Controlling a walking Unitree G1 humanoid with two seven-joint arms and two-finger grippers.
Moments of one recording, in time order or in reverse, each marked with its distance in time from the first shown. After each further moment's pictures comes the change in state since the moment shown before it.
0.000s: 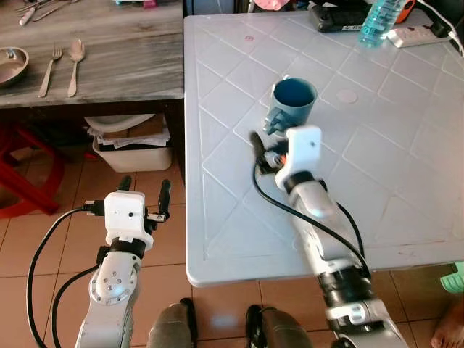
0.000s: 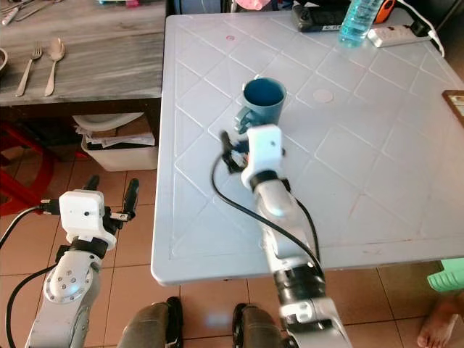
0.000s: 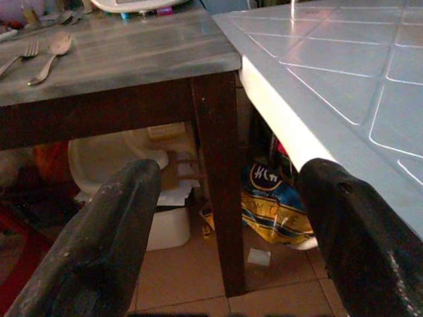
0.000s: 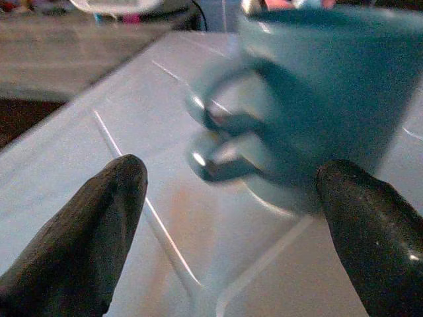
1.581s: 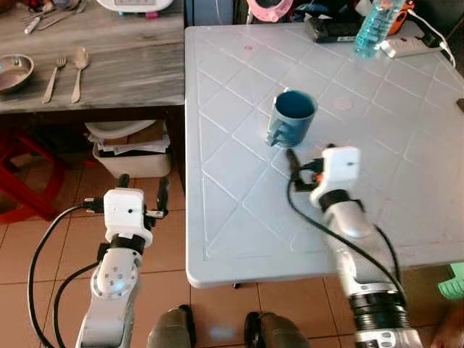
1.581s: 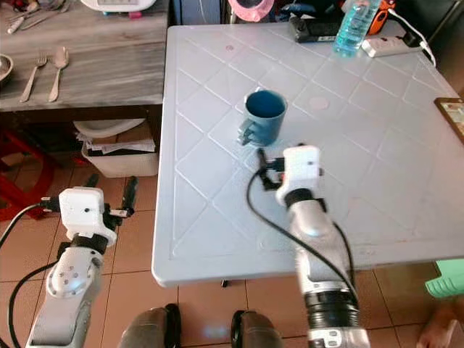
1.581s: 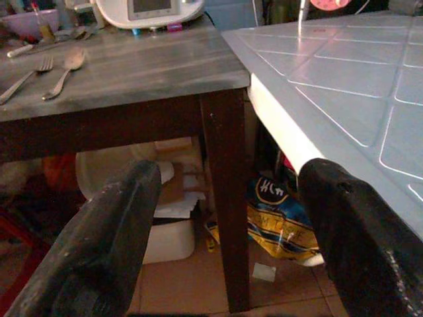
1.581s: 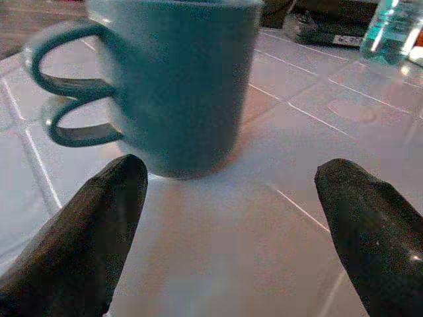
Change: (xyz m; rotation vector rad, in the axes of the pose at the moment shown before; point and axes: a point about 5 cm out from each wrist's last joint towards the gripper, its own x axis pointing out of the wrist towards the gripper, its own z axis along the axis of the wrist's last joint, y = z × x) left arm 0.007 0.003 -0.002 0.001 -0.007 0.026; right arm -0.033 -0.048 -0.013 -0.056 0.052 -0.114
